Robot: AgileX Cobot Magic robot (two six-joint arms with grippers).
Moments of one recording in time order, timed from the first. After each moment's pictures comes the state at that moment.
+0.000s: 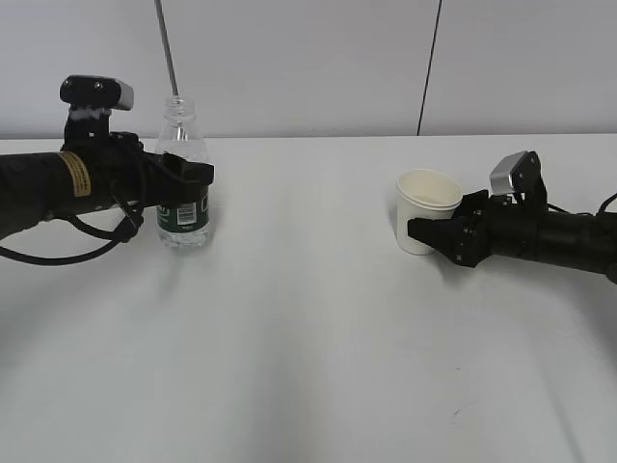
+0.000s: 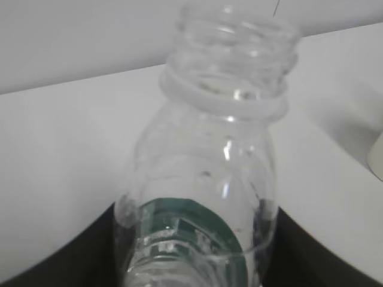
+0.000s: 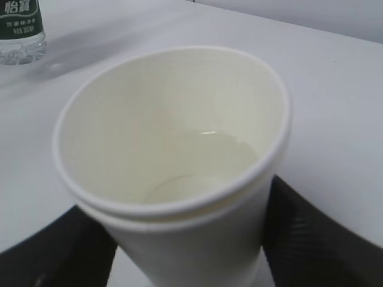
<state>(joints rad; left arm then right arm) -0.21 1.88 -0.92 0.76 -0.57 -0.64 -0.16 2.33 -1.16 -1.21 -1.08 0.53</state>
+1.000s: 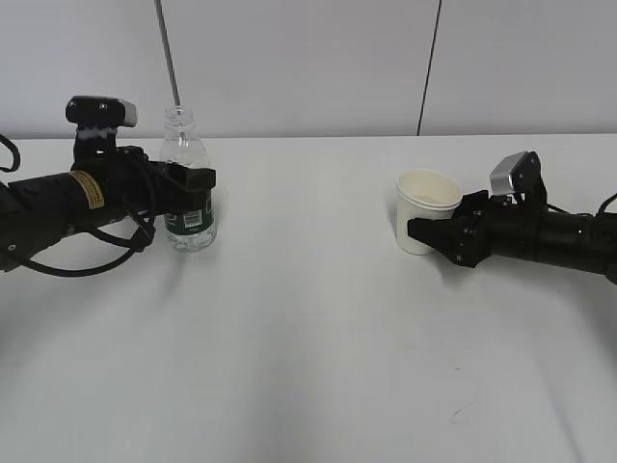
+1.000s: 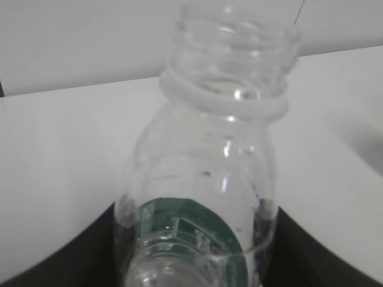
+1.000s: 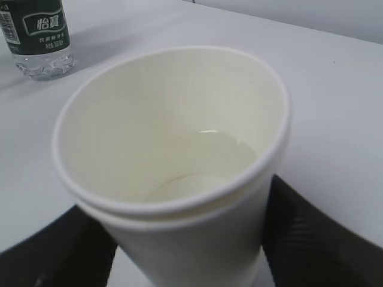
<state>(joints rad) -0.21 1.99 -0.93 0.58 -0.71 -0.48 -0.16 2.34 -1.16 -1.21 -1.09 0.53</state>
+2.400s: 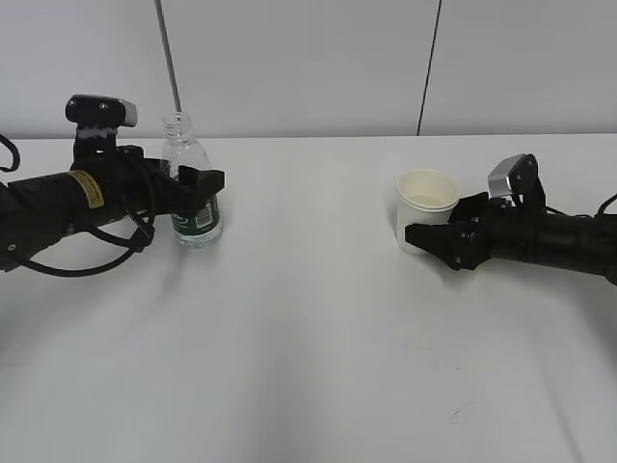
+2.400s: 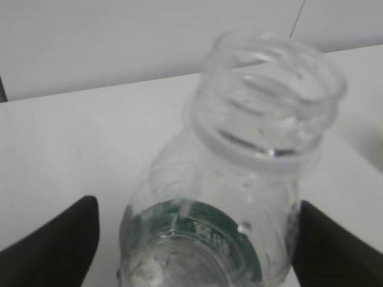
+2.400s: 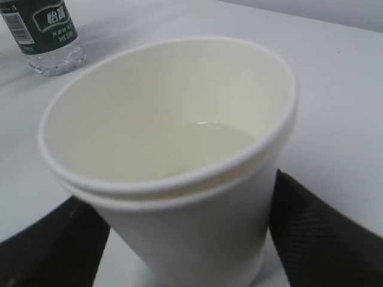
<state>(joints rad) -0.21 2.00 -0.93 0.57 -0.71 -0.46 -0.16 2.34 -1.16 -1.22 -1.08 0.55</state>
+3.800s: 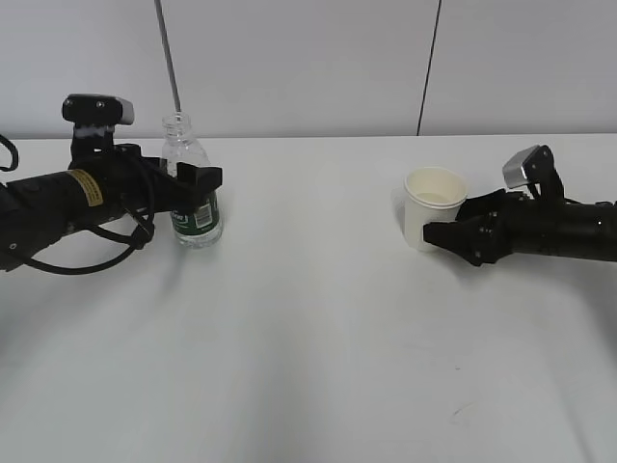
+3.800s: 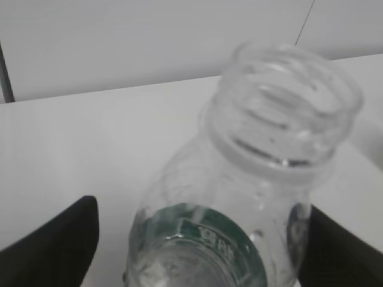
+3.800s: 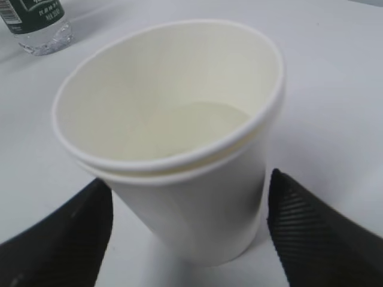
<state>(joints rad) -0.21 2.00 -0.93 0.55 -0.71 -0.46 -0.21 2.28 -1.16 -1.34 -1.00 0.66</state>
